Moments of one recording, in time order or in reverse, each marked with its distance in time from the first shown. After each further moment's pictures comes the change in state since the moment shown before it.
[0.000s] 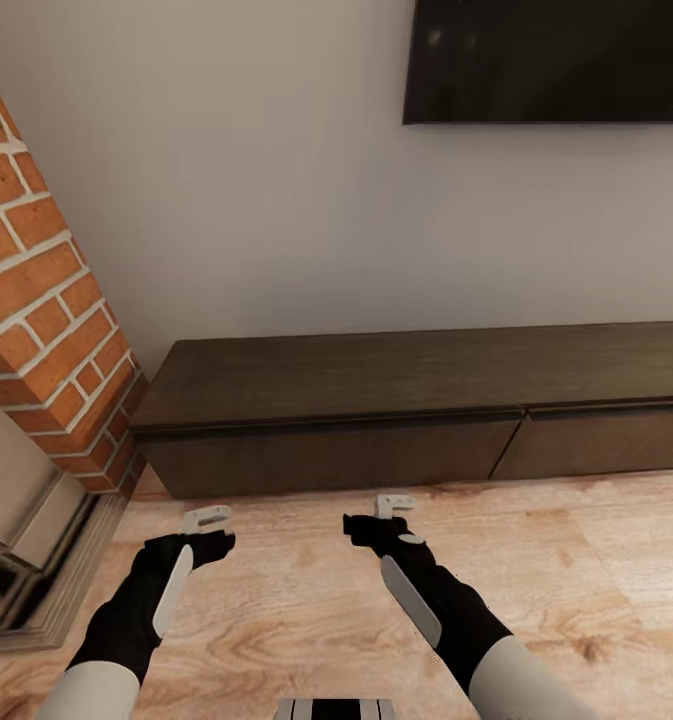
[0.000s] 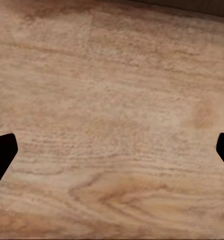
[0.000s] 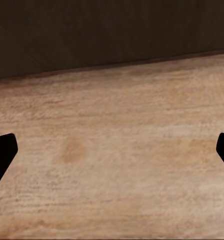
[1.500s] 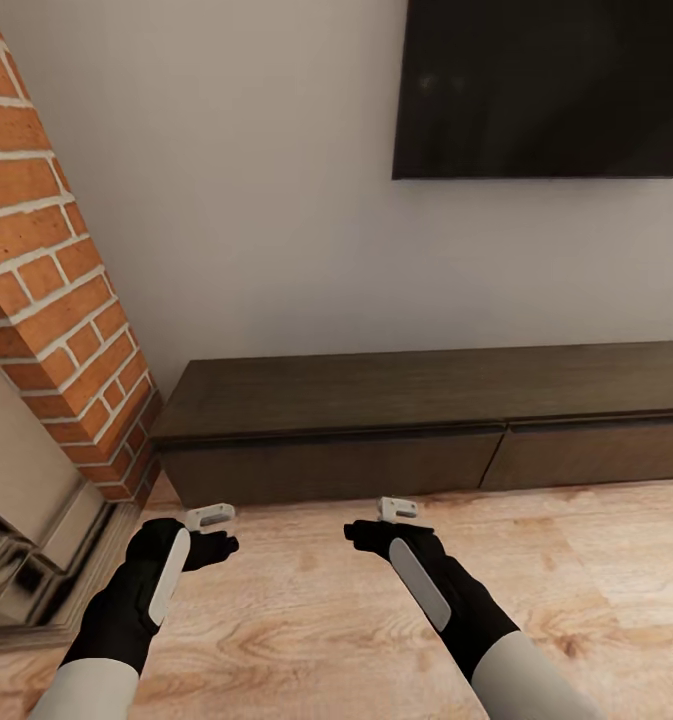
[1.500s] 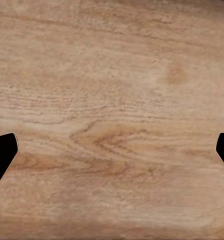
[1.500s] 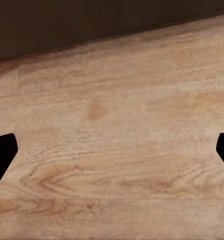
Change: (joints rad) left arm -0.001 -0.007 0.000 -0.130 0.020 0.291 0.000; right arm 0.000 0.002 -0.094 -0.047 -0.094 0.226 -0.002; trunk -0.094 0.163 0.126
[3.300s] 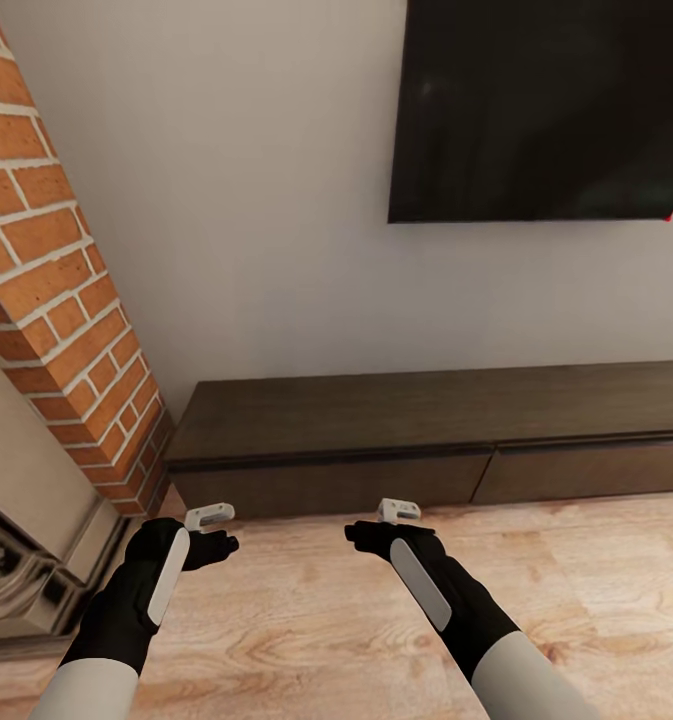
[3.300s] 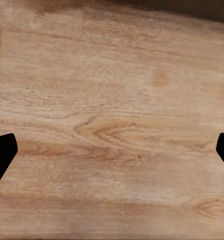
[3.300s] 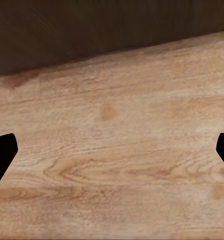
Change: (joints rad) left arm 0.000 0.001 0.000 -0.003 0.007 0.001 0.000; right arm 0.000 0.000 -0.004 0.009 -0.002 -0.002 0.001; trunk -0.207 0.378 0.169
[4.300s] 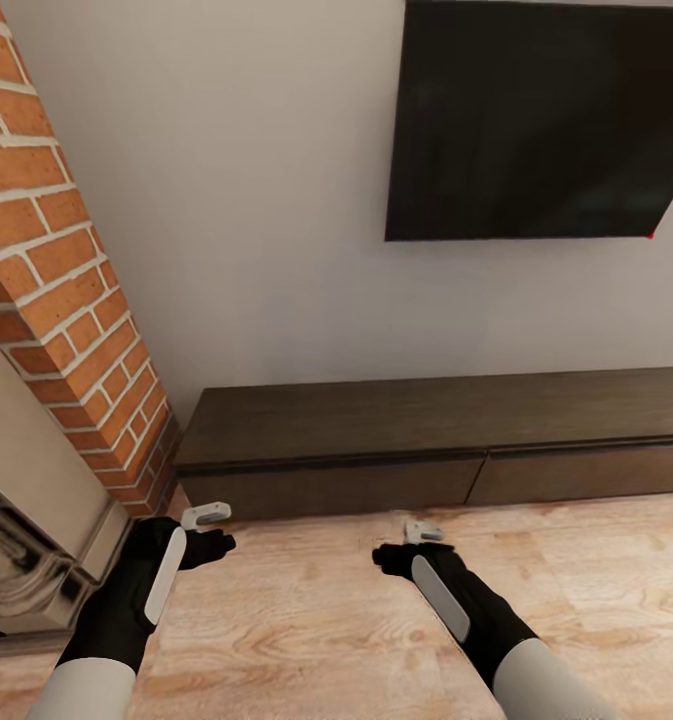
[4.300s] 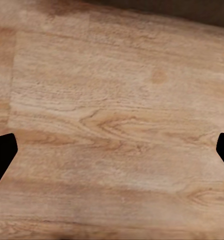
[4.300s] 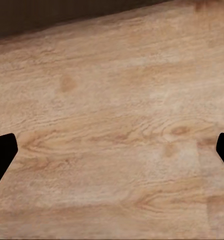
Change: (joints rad) left arm -0.001 0.004 0.011 -0.007 -0.001 0.002 0.004; right arm 0.006 -0.066 0.004 0.117 0.000 -0.010 -0.005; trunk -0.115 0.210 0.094
